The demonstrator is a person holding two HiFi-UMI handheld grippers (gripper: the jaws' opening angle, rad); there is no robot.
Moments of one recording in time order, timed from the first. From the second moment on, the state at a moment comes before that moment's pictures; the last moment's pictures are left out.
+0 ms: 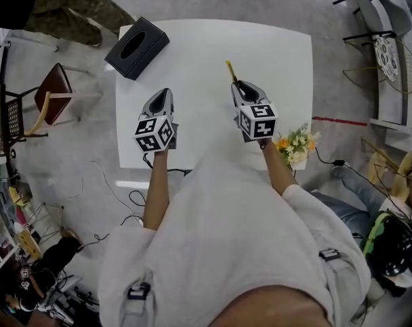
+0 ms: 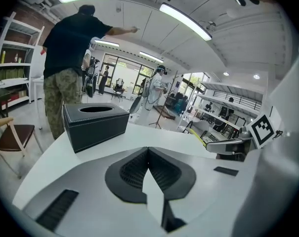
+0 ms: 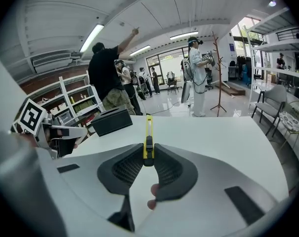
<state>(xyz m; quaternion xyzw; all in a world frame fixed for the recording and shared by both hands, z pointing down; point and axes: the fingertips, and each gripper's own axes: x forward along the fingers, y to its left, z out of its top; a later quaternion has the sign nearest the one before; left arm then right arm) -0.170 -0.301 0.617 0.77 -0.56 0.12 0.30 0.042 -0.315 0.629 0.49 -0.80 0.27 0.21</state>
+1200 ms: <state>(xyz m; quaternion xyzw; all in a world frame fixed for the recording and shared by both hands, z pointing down) -0.187 -0.298 0.652 0.75 -0.55 0.13 0.34 -0.006 -0.399 0.715 0.47 -0.77 0.30 0.30</state>
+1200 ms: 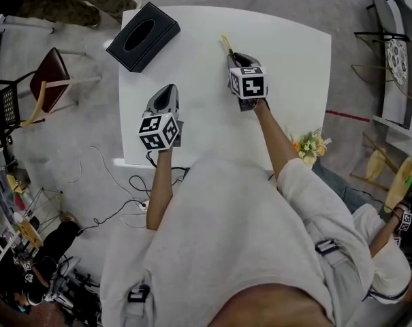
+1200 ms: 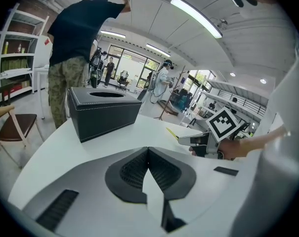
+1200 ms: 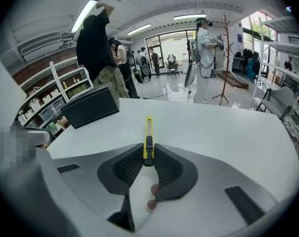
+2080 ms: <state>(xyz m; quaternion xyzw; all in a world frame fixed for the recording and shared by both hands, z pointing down) -0.185 -0.295 0.639 0.75 -0.56 0.13 0.33 -0.018 -0.403 0.739 0.42 -0.78 0.29 0.37</state>
